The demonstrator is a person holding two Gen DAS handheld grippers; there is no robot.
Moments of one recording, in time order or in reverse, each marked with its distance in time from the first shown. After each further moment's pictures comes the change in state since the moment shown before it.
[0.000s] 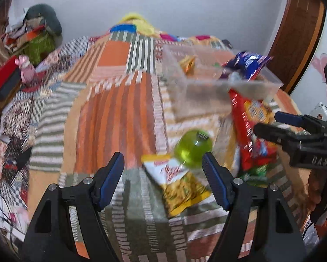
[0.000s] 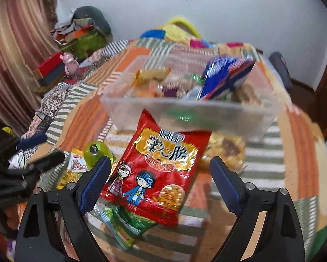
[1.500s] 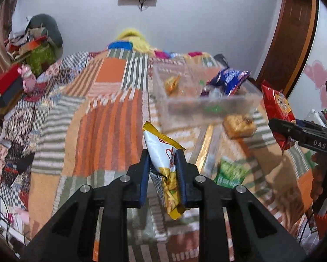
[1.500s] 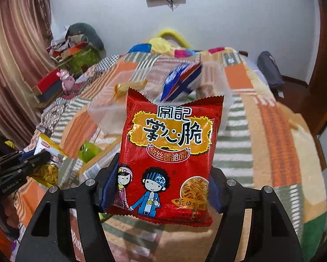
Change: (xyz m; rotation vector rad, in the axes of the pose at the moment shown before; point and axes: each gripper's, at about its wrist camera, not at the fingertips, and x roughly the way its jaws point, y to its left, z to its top) left arm -0.050 -0.031 0.004 0.016 -0.135 -0.008; right arm -0.061 -0.047 -0.009 0.045 -0.129 -0.002
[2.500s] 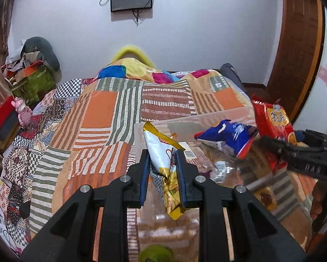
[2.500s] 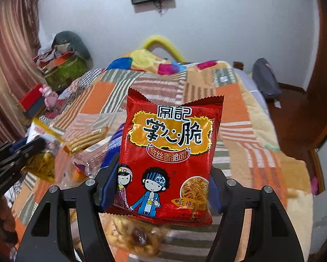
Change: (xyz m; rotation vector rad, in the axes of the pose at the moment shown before) left arm 0.110 -0.037 0.121 0.065 -0.059 0.088; right arm 0.070 -0.040 0.075 -0.013 0.009 -0.022
